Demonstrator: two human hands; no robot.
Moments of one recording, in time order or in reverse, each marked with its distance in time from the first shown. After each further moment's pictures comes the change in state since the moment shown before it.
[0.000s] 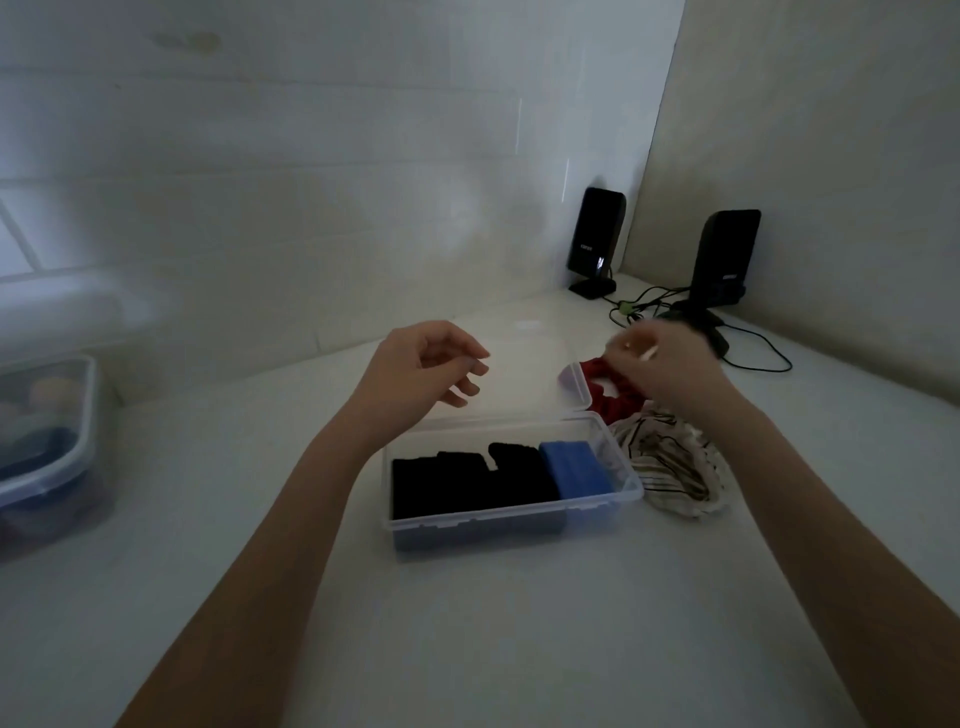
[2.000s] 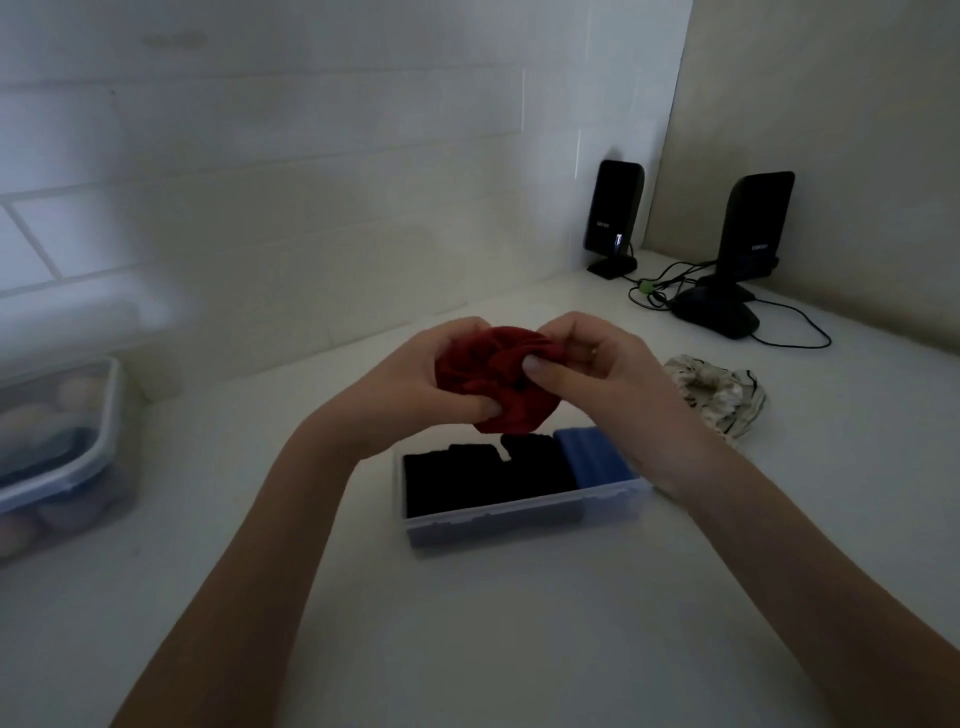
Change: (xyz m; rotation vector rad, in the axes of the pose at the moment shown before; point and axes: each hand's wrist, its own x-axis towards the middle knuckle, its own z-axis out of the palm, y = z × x) left_hand -0.021 0.024 -0.001 -0.061 -0.347 0.038; right_hand -0.059 -0.060 0.017 1.002 -0.270 -0.250
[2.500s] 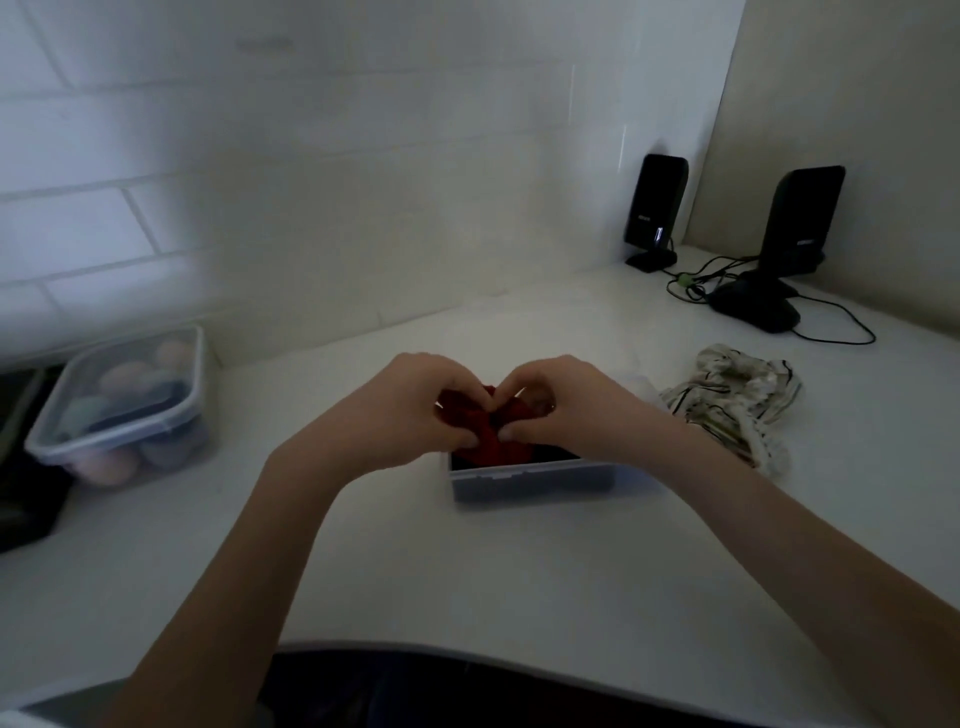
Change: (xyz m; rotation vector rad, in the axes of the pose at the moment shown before) left_hand -0.054 0.010 -0.004 0.765 0.084 -0.157; right_hand 0.003 0.011 0.035 -0.736 -0.327 0.088
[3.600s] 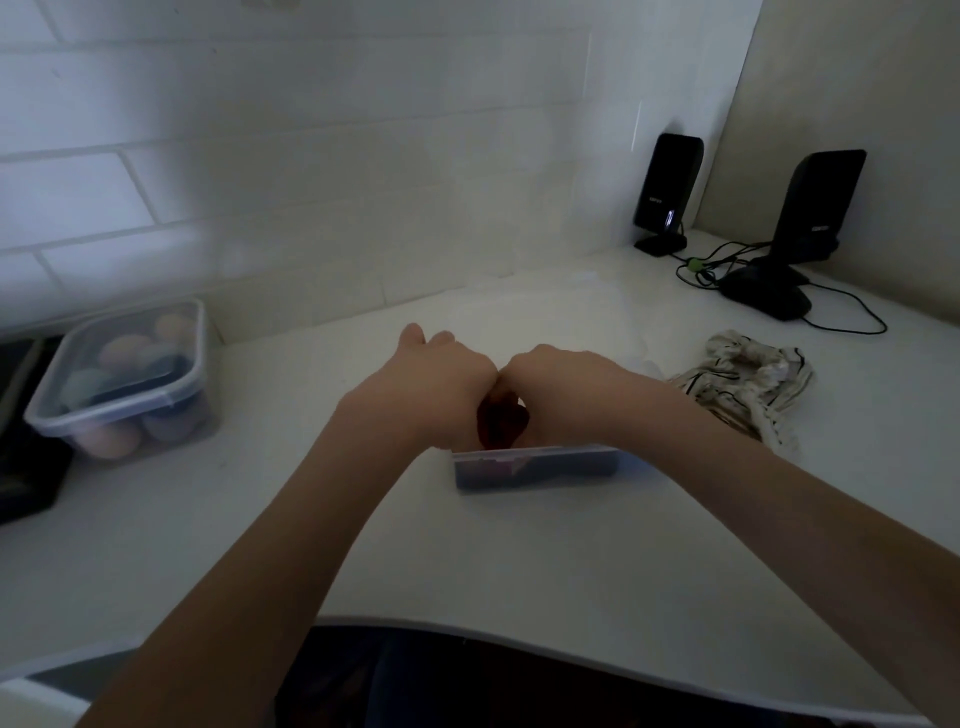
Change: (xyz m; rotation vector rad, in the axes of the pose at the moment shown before) left_hand 0.017 0.018 0.011 0.705 -0.232 -0.075; right_hand 0.010 -0.024 0.006 -0.559 -0.237 -0.046
